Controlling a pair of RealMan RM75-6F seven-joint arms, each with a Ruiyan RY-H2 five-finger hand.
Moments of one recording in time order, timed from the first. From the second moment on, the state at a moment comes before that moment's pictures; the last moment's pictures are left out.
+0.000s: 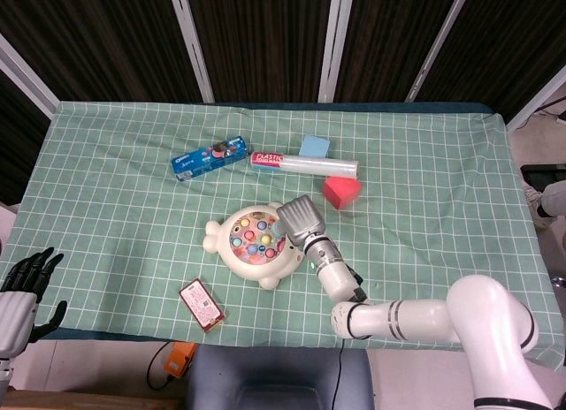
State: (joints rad) left arm -0.08 -1.07 0.00 -1.60 1.58 1.50 -0.03; right arm 1.26 -1.61 0.16 -1.47 -0.36 0.97 -0.96
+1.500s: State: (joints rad) left arm -0.12 -1.12 -0.02 -1.62 1.49 1.41 0.14; right arm 0.74 -1.38 0.01 -0.97 -1.30 0.52 0.42
